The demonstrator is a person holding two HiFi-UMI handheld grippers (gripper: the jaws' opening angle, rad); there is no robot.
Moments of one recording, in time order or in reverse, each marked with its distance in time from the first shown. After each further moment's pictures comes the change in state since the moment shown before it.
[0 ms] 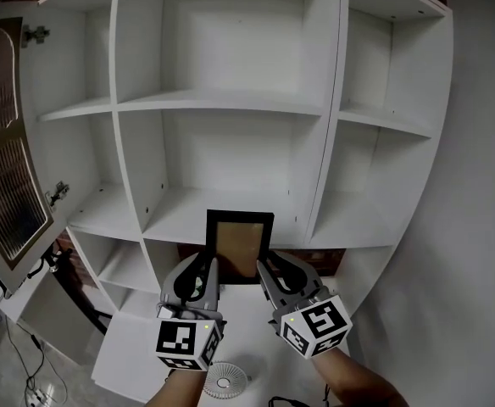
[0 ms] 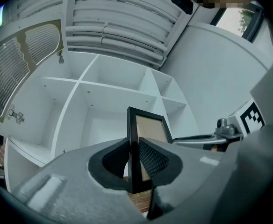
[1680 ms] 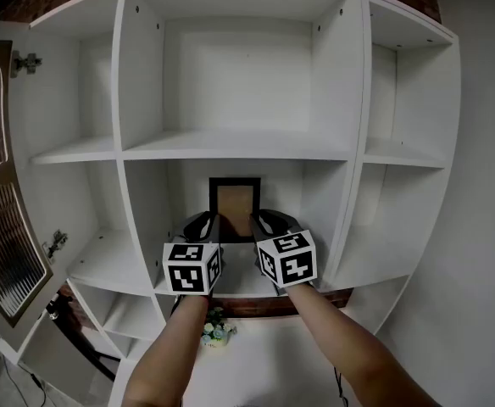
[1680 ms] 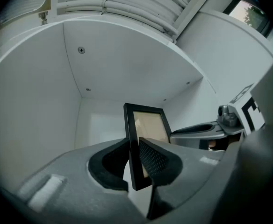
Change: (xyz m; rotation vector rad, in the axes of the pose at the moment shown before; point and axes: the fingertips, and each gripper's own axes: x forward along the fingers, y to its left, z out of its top) left arm 0.197 0.124 -0.004 0.023 0.126 -0.048; right arm 0.209 -0.100 0.016 -0.084 0.148 -0.186
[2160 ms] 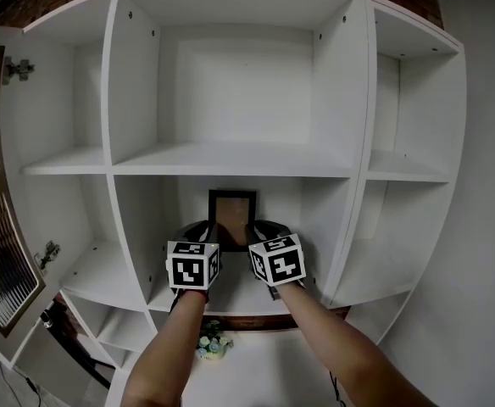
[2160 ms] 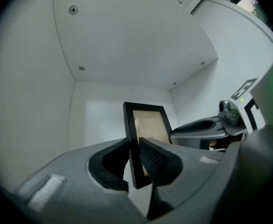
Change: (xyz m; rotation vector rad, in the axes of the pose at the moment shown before) left arm 0.052 0.017 -0.027 0.021 0.130 0.012; right arm 0.050 -0.022 -0.030 -0.001 0.110 0.003
